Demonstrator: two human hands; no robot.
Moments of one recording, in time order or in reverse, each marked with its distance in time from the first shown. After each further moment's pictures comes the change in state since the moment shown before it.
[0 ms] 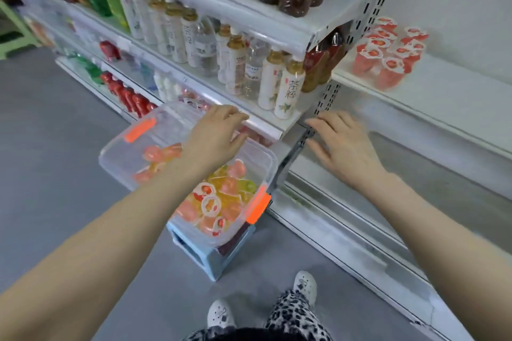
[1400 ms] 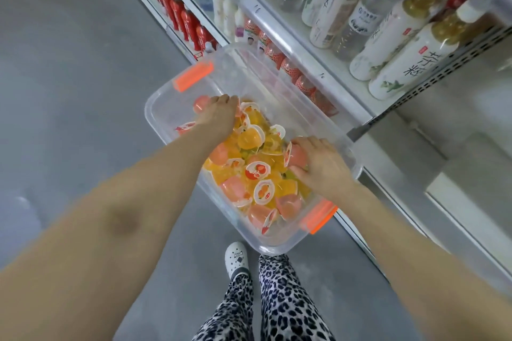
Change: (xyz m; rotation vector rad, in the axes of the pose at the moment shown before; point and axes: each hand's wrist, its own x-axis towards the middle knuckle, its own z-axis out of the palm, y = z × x) left_hand -0.020 -0.195 0.107 0.182 -0.541 -0.581; right_hand 0.055 -0.123 0.182 0.379 -0.627 0.052
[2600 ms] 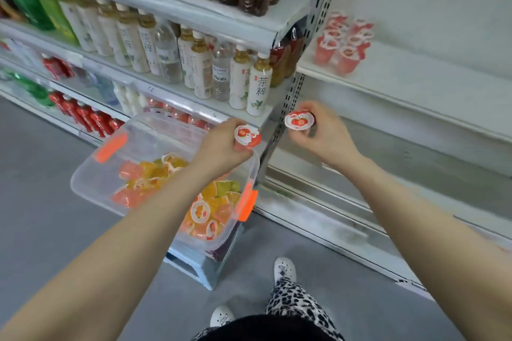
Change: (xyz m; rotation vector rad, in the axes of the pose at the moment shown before) left_hand -0.152 0.171 -0.095 -0.559 0.212 0.565; right_hand -0.168 0.045 -0.149 0.271 0.669 0.317
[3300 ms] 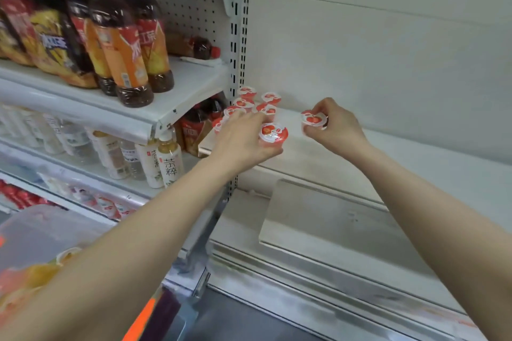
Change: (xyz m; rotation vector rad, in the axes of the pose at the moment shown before) left_hand 0.196 0.238 0.082 0.267 0.153 0.343; right_hand 0.129 0.172 -0.208 -0.093 0.155 0.195
